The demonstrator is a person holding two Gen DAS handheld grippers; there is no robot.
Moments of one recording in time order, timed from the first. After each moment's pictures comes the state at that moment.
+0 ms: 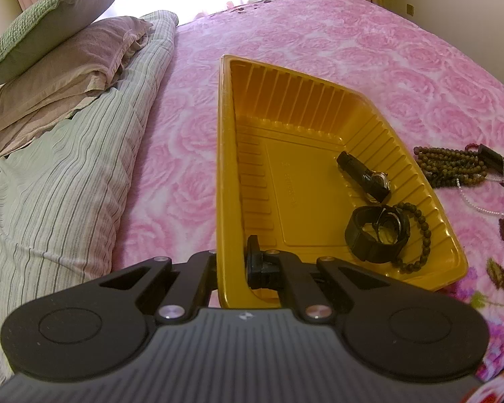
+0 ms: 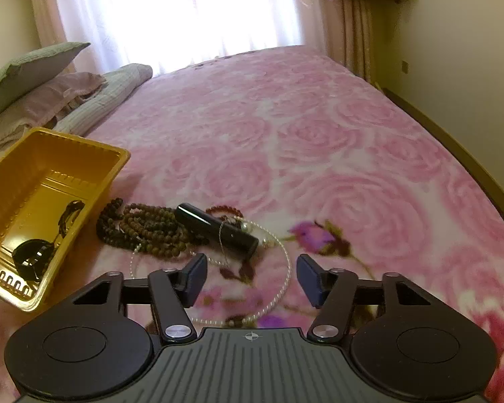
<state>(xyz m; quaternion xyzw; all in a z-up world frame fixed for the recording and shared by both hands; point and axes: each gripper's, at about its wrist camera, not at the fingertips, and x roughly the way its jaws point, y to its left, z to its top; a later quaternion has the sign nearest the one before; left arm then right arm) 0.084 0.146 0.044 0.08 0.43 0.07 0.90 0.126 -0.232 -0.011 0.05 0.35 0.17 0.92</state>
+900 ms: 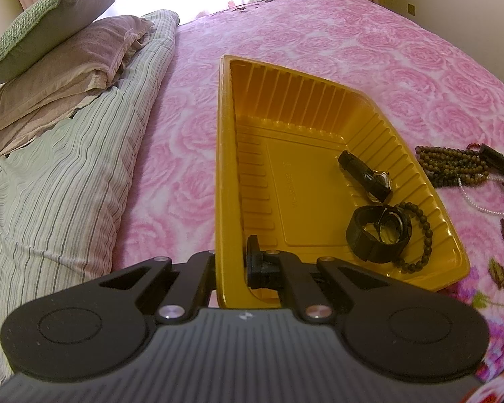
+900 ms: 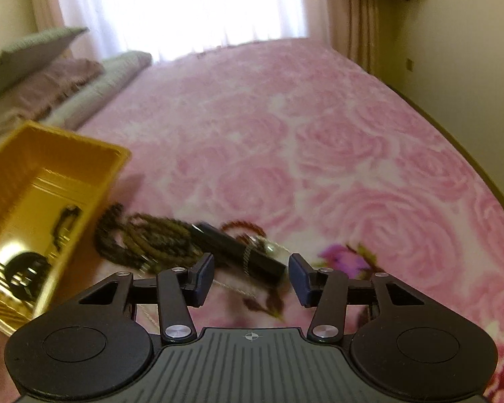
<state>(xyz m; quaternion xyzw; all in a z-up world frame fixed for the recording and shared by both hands) 0.083 0.148 0.045 0.08 0.43 0.08 0.89 0.156 -0.202 -0.014 0.04 0.39 0.15 0.91</state>
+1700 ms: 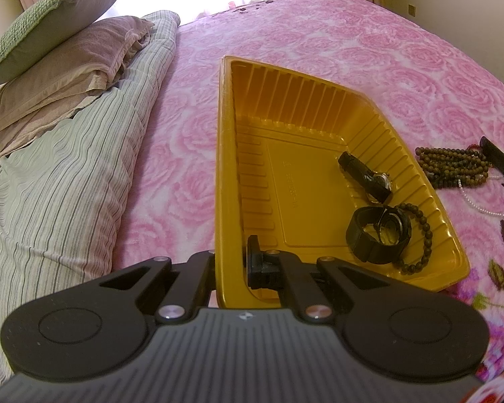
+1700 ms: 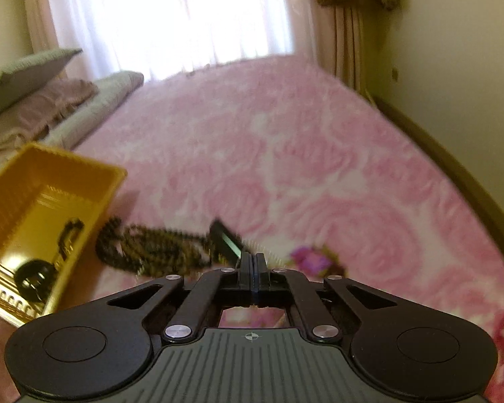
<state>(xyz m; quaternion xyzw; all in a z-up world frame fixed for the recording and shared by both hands) 0.084 0.148 0.045 0.08 0.43 0.08 0.90 0.122 -0.233 0.028 0.05 0.33 0.14 0.93</state>
